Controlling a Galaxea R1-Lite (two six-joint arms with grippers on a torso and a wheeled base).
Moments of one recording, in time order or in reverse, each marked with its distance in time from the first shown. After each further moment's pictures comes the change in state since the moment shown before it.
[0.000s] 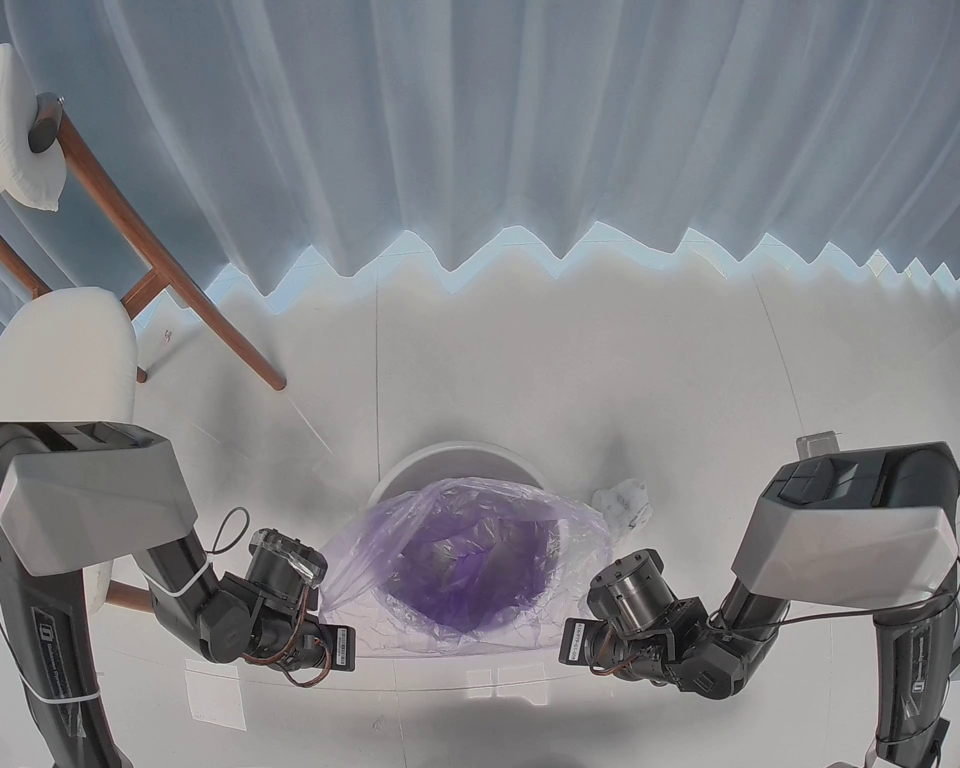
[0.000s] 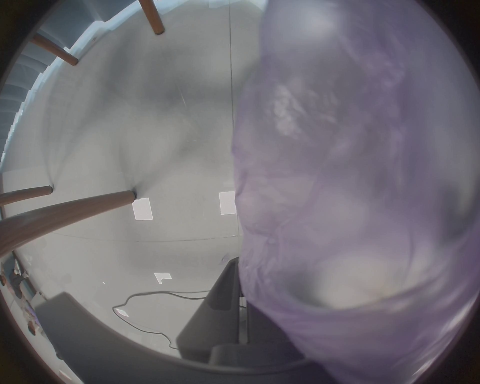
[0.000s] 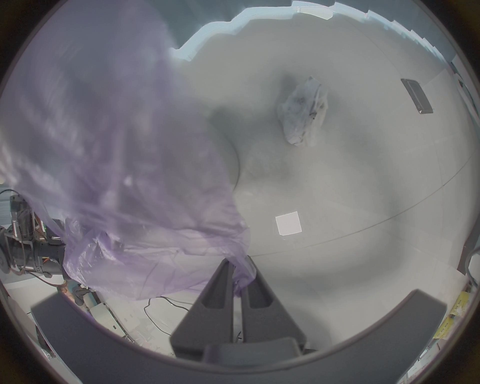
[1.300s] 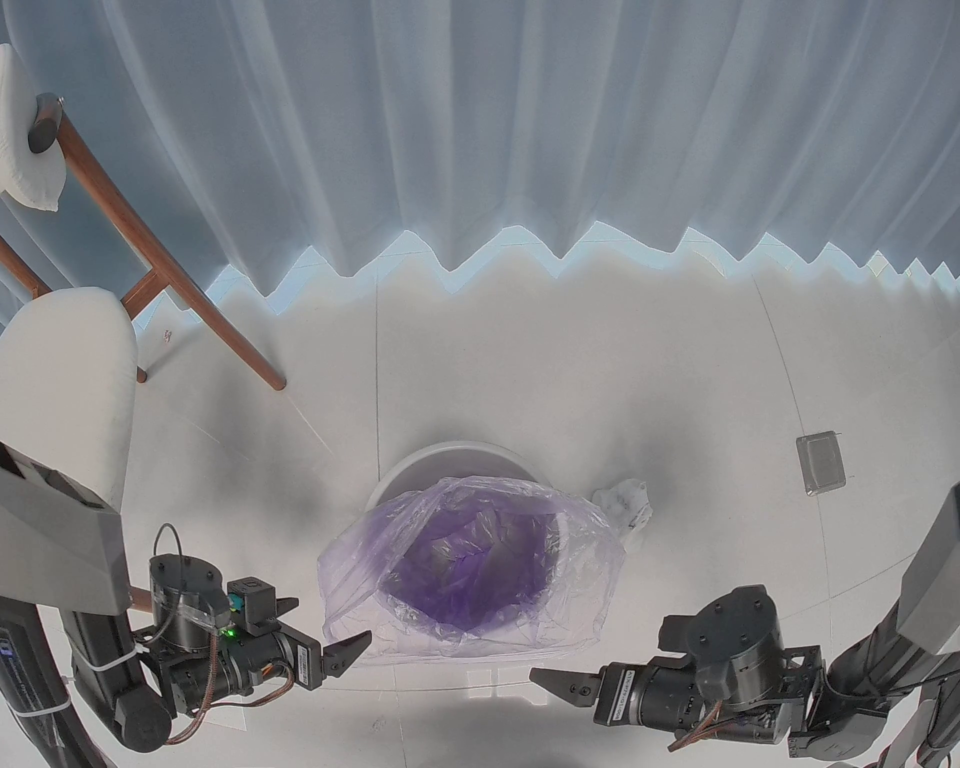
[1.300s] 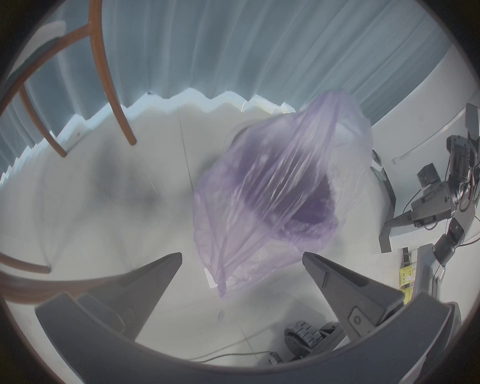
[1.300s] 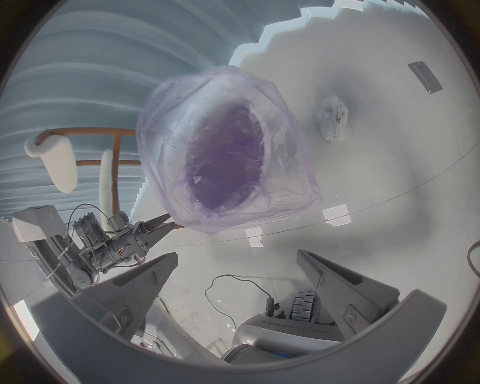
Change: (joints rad) left arm -0.033 -0.148 0.546 -0.937 -0.064 0.245; right arm 0.212 -0.414 0.415 -0.258 0.081 0.196
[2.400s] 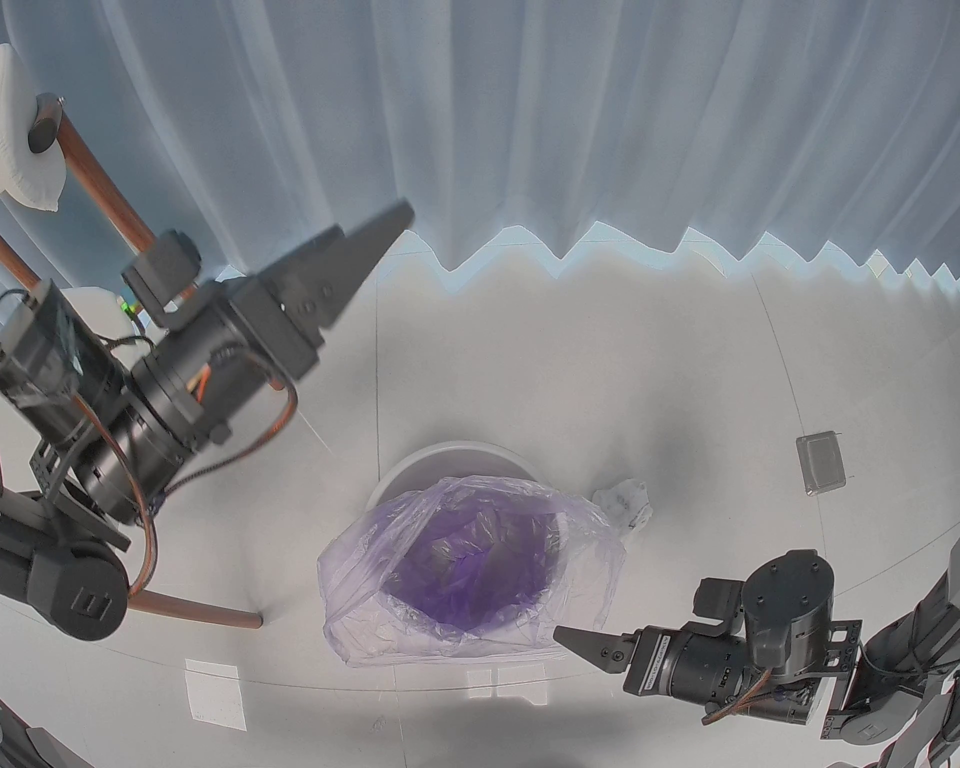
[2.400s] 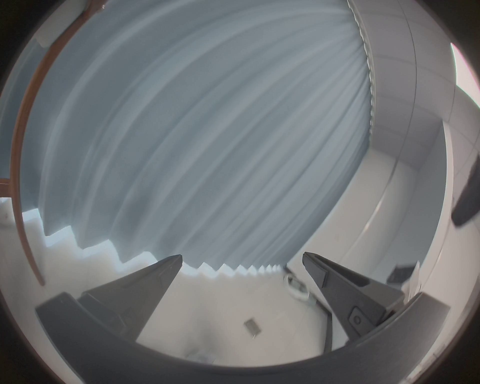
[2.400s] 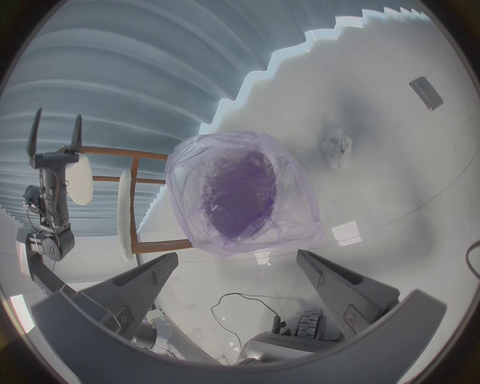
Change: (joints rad) left arm -0.120 -0.447 -0.649 0.088 -0.171 -0.302; right arm -0.048 -0.125 0.016 -0.010 -0.020 -0.047
